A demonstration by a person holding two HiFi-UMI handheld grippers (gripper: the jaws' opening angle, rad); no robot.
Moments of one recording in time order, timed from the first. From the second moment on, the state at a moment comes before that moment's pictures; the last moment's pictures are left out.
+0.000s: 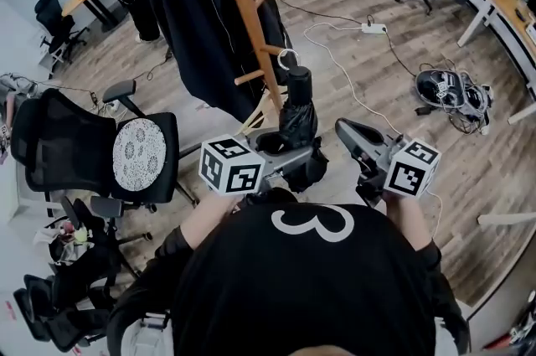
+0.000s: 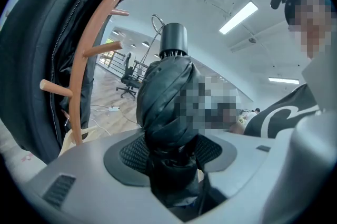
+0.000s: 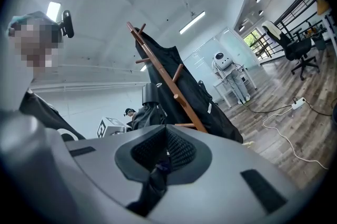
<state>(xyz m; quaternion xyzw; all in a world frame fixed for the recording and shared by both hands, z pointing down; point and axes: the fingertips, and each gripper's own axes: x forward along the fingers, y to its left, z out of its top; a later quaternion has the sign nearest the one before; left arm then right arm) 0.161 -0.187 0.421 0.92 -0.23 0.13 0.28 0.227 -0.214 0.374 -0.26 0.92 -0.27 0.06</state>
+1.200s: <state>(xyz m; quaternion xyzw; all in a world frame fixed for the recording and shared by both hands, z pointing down) 0.143 -0.234 0.466 0.91 -0.21 0.13 0.32 0.216 -0.247 0.423 -0.29 0.90 -0.32 0.03</state>
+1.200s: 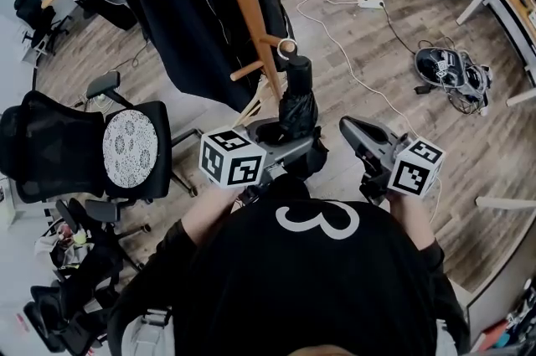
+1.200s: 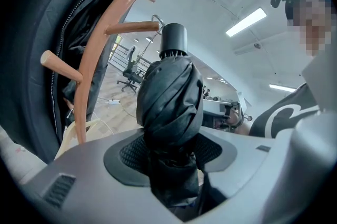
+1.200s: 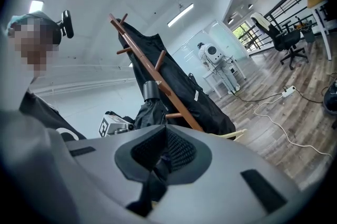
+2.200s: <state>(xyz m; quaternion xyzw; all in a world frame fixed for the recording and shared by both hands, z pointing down) 0.112 -0.274 0.497 0.91 -0.24 0.13 0.33 0.199 -0.271 0.451 -0.30 0.89 -0.35 0.01</state>
